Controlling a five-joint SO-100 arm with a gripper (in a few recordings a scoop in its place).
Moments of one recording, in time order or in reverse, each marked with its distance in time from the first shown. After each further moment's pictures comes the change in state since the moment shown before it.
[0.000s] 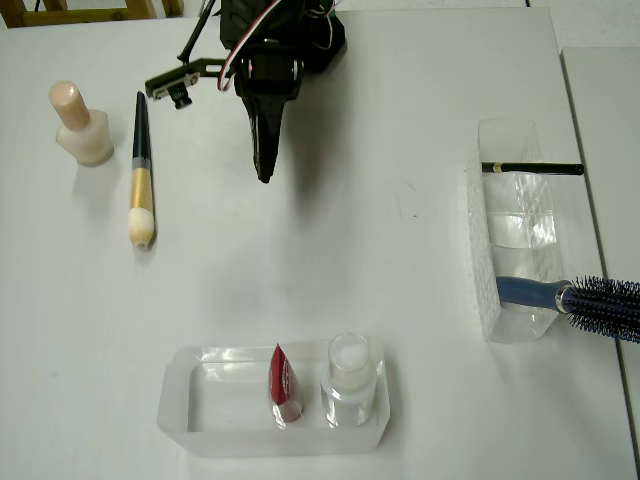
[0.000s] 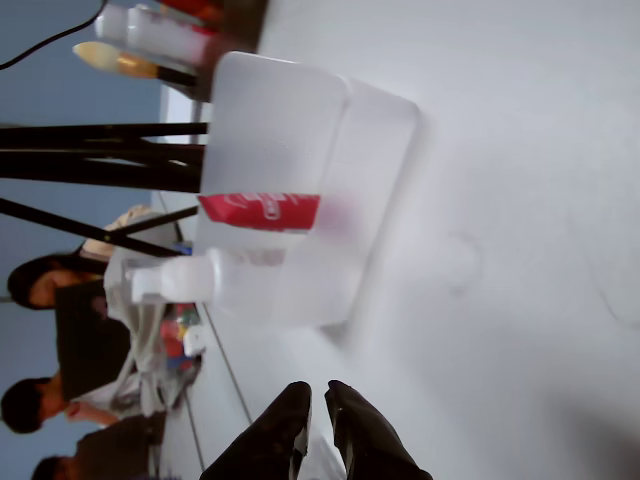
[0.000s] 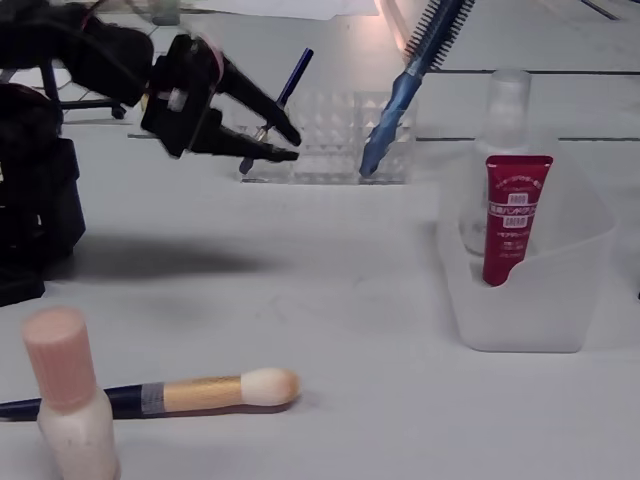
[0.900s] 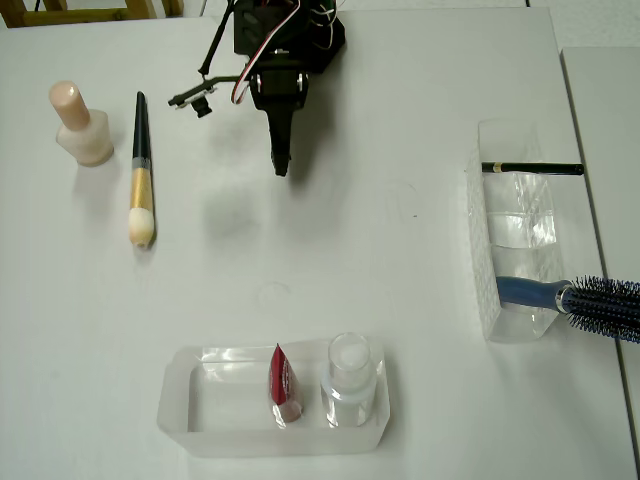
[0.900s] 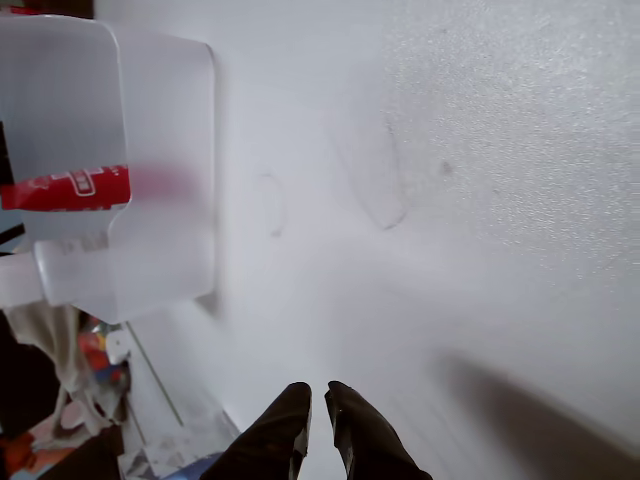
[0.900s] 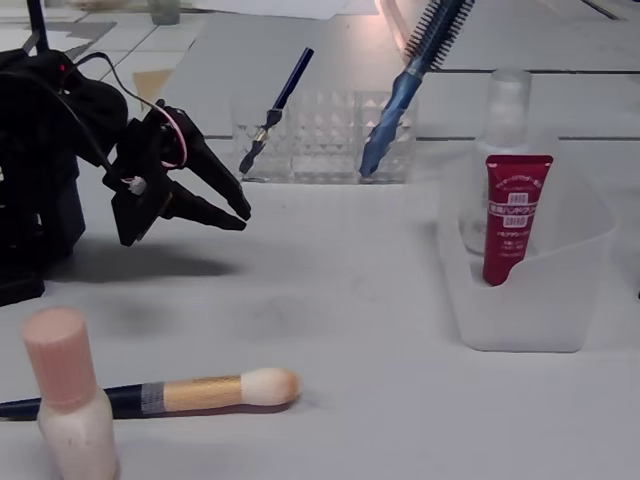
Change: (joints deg) arm -0.6 25.8 16.6 22.1 6.4
